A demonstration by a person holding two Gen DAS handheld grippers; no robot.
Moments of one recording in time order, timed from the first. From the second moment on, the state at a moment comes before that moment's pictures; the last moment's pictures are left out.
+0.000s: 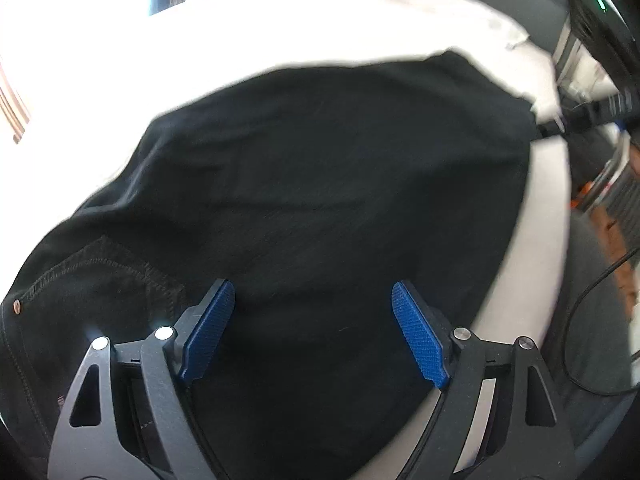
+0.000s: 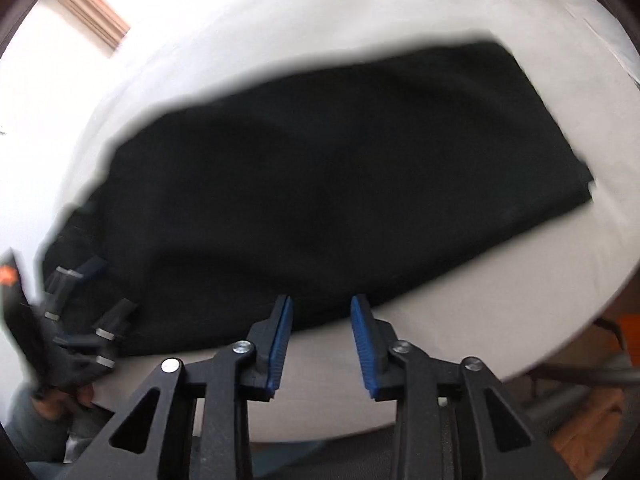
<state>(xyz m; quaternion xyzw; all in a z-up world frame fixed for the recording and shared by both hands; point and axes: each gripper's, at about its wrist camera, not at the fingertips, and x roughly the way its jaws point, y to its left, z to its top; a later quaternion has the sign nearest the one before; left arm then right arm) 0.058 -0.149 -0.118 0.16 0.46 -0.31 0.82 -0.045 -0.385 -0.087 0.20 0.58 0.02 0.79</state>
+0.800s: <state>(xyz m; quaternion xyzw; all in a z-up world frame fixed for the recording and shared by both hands) 0.029 -0.181 -0.143 0.21 0.45 -0.33 0.80 0.156 -0.220 -0.123 -0.10 0.59 0.23 0.77</state>
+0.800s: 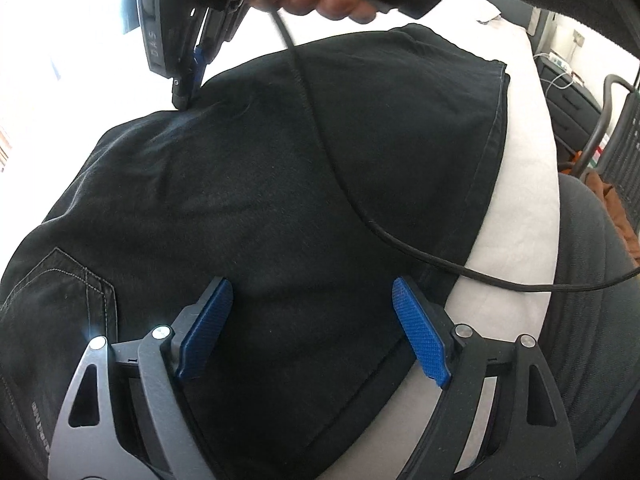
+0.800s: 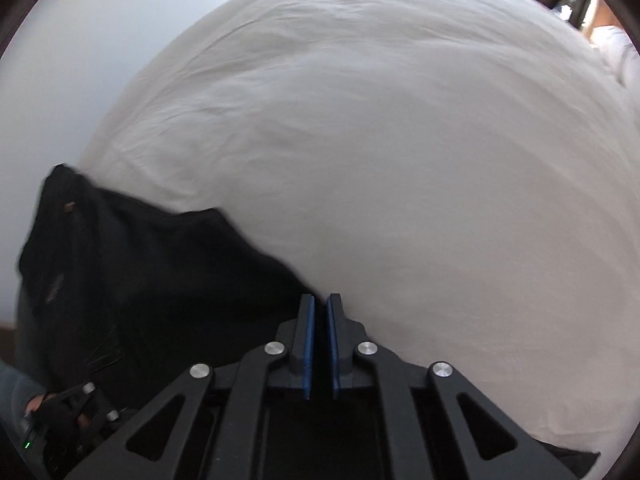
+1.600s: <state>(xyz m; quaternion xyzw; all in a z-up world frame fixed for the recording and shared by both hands) 0.019 -0.191 -0.139 0.21 0.45 -0.32 0.81 -0.051 -0.500 -0.114 0.24 0.49 -0.09 0.83</state>
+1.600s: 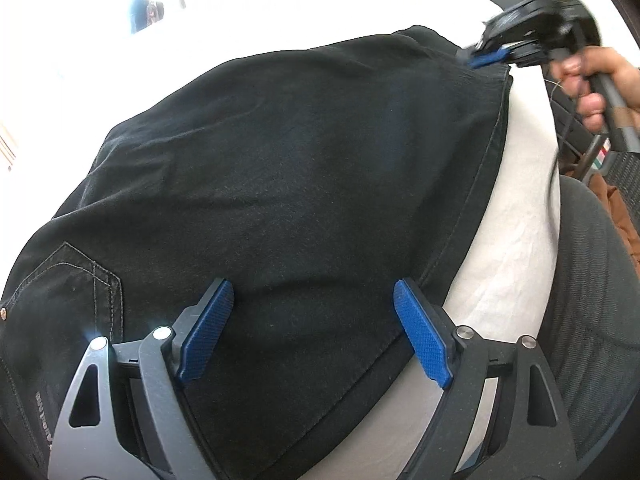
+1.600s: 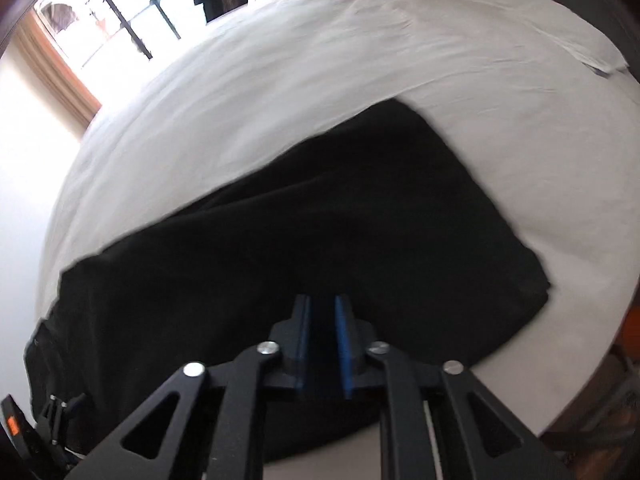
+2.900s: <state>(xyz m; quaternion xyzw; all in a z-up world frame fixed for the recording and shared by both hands) 0.109 -0.028 -0.117 0.04 0.51 -0.15 0.84 -0.127 -0.625 -0.154 0.57 0.33 -0.14 0.74</state>
